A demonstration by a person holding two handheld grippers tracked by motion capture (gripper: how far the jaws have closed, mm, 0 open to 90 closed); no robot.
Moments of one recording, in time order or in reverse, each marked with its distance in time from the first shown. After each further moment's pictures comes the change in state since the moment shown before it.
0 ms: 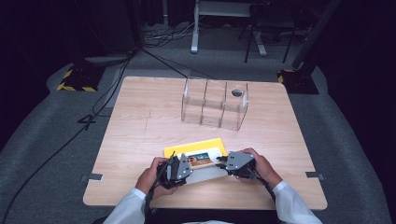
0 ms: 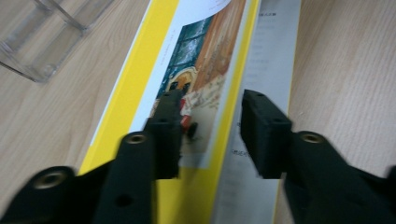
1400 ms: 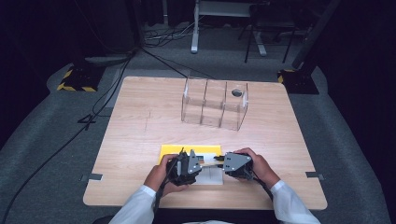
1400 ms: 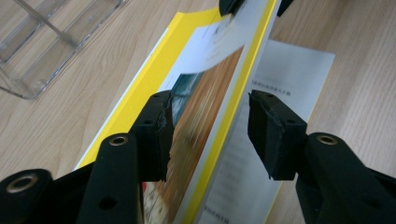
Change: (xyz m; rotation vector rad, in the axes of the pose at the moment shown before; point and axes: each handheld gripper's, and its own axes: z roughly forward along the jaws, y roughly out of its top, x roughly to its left) left arm -0.006 0.032 0.012 0.014 -0.020 -0.060; right arm 0.003 0.010 0.003 0.000 -0.034 -0.055
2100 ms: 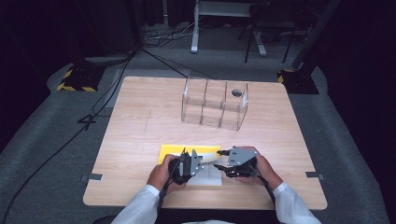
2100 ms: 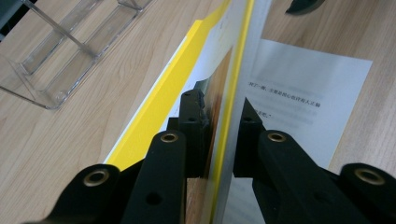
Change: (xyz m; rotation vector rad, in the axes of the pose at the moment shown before) left arm 0.004 -0.004 0.005 -0.038 0.070 0.034; right arm -0.009 -0.005 -0.013 -0.057 0.003 0.164
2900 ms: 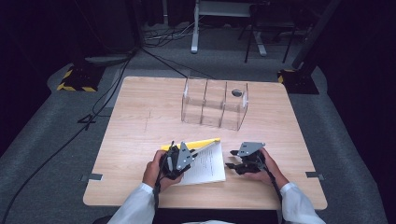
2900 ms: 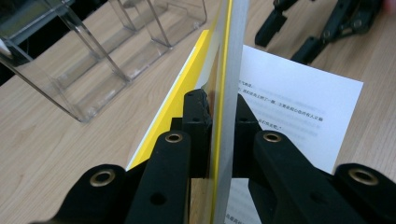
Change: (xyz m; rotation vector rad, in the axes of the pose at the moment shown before) left arm 0.019 -0.003 -0.027 -0.163 0.016 -0.115; right arm -0.025 -0.061 0.017 0.116 0.046 0.252
